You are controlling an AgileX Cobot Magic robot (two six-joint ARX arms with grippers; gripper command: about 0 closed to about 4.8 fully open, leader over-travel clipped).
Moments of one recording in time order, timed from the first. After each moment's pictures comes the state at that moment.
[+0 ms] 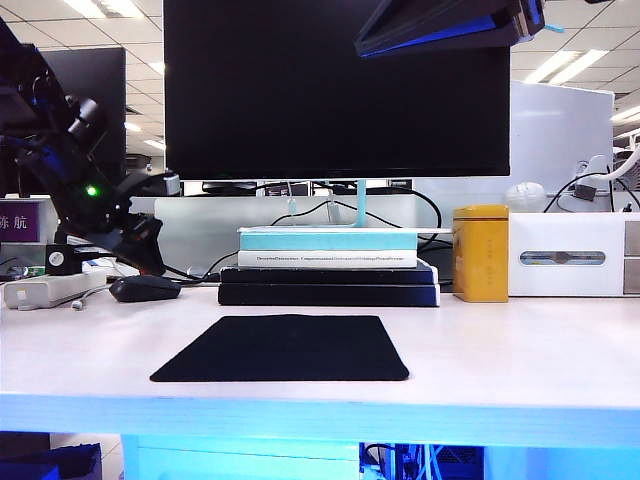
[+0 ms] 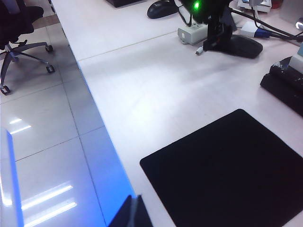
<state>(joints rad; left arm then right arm) -0.02 2.20 1.77 -0.37 0.33 0.66 0.71 0.94 0.68 -0.10 -0.33 -0.06</state>
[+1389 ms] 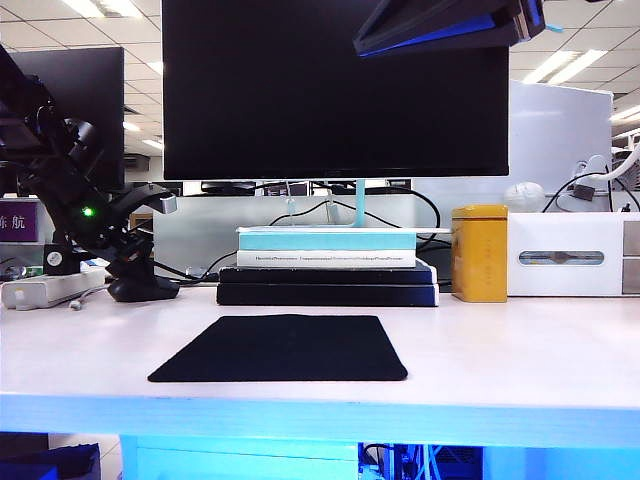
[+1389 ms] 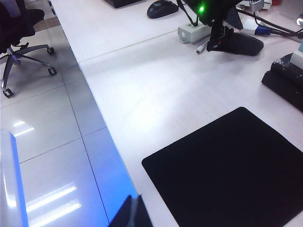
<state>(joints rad) 0.02 2.35 1.94 -0.39 0.36 0.80 0.71 0.94 0.68 -0.10 -0.34 -0.04</state>
